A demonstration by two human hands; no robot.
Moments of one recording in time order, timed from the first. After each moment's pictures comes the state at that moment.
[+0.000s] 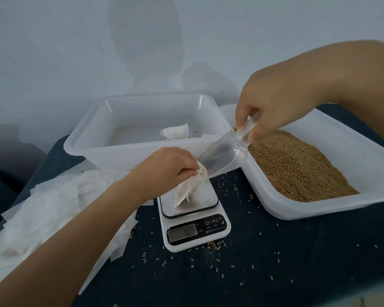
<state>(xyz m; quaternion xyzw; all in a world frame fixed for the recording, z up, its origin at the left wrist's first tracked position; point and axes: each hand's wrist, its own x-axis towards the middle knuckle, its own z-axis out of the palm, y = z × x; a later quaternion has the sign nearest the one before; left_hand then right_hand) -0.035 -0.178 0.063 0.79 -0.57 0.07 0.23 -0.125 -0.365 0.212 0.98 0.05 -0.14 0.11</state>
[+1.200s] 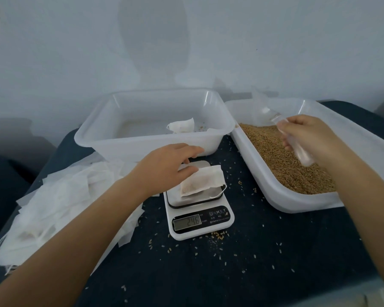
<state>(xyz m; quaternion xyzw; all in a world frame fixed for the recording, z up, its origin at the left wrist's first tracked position) -0.032 -0.169 0.048 0.83 -0.52 0.05 0.20 -0.153 -0.456 0.073 0.78 -0.29 0.19 -0.51</state>
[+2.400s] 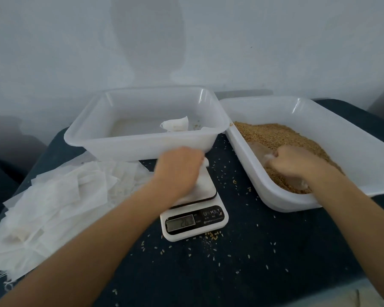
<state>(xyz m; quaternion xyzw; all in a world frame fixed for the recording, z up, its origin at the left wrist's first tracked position) -0.055 -0.218 0.043 0.91 -0.40 0.10 0.07 -0.151 -0.450 0.038 0.92 -0.36 -0.07 -0.14</state>
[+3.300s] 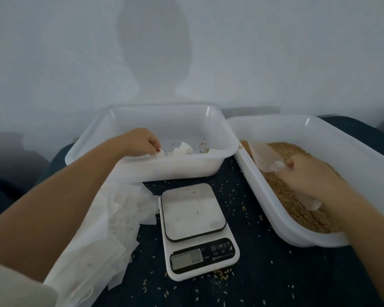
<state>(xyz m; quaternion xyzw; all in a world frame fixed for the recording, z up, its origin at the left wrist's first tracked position) 0.126 -0.184 0.069 0.92 -0.35 -0.12 0.16 -0.139 -0.452 0.053 0.93 -0.32 0.05 -0.15</state>
